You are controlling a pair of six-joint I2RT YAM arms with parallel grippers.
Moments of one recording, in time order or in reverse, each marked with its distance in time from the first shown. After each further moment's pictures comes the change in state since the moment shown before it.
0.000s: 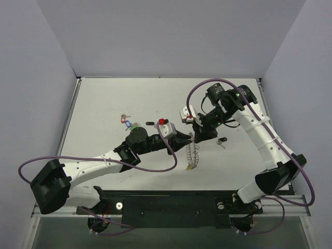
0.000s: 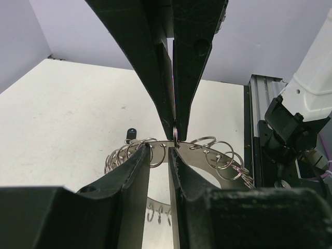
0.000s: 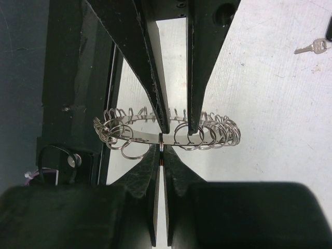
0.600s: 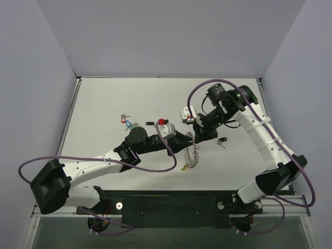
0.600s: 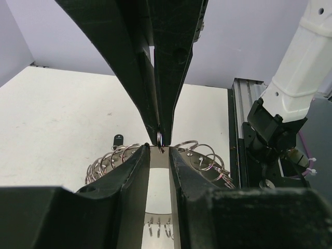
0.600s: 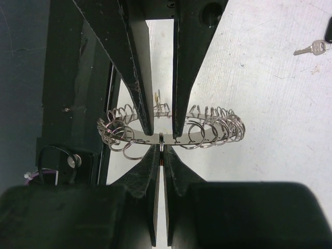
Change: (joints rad) left arm 0.000 0.000 0.002 0.018 0.059 -0.031; right arm -0.003 -0.011 -0.007 0.001 -0.006 -0.004
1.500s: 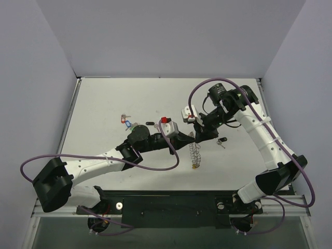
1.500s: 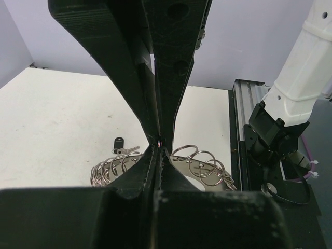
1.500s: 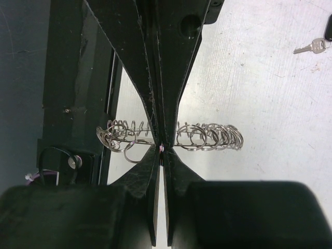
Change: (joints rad) left arm -0.006 0.029 0.039 -0.005 0.000 -0.002; right arm -0.007 0.000 -0.006 0.000 -0.013 -0.005
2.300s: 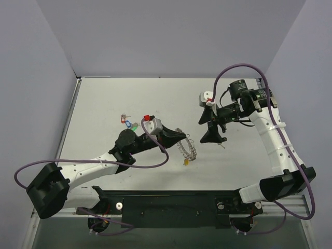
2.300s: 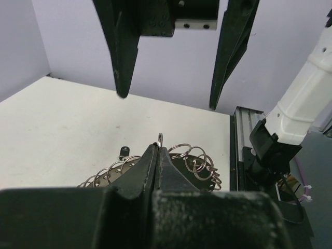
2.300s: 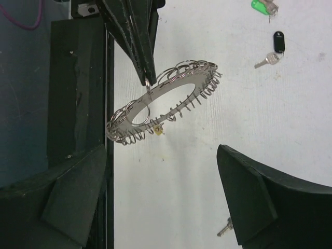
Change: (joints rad) left arm 0.089 -0.068 -0.137 0.183 0.002 -0.134; right arm -0.216 -0.089 -0.062 0.103 -0.192 0.082
